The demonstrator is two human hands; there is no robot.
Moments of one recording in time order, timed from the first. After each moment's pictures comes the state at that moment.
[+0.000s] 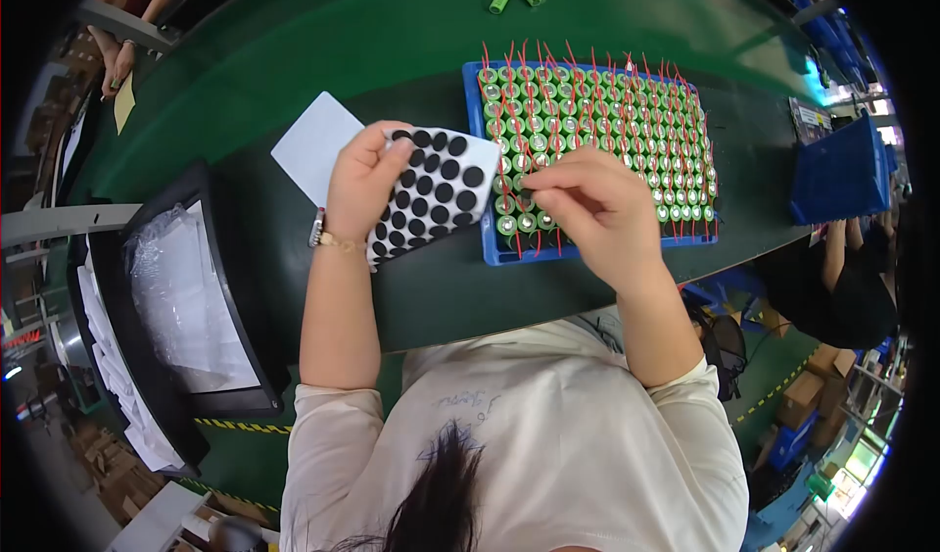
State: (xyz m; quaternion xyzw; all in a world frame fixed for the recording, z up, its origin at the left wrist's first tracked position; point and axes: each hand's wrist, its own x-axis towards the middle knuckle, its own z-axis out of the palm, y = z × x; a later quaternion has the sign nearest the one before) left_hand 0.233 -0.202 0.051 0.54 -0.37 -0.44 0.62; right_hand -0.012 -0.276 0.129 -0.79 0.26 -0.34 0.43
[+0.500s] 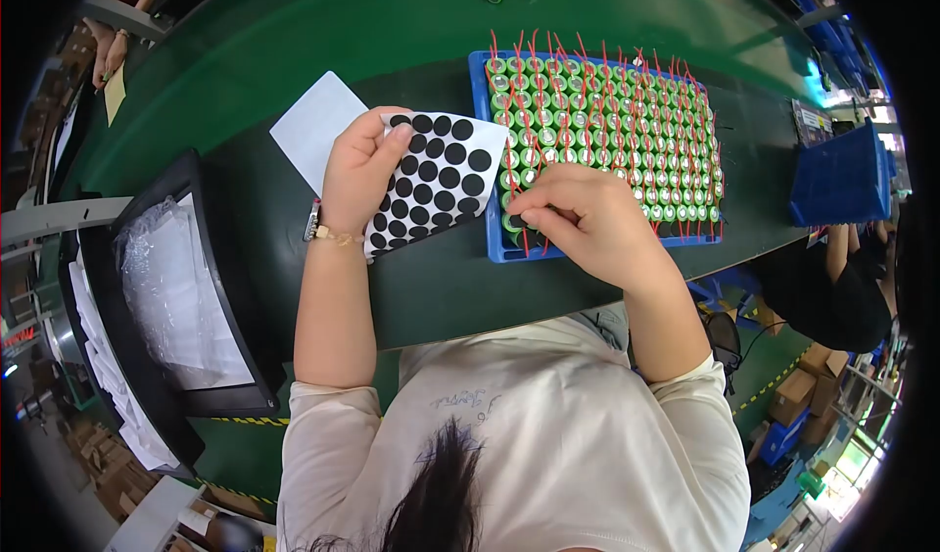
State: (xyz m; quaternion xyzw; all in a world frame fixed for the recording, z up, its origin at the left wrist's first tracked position) left_hand 0.235 -0.203 0.053 0.53 -0.34 -0.46 0.63; right_hand -0.011 -0.282 0.124 -0.87 0.24 -0.17 0.39
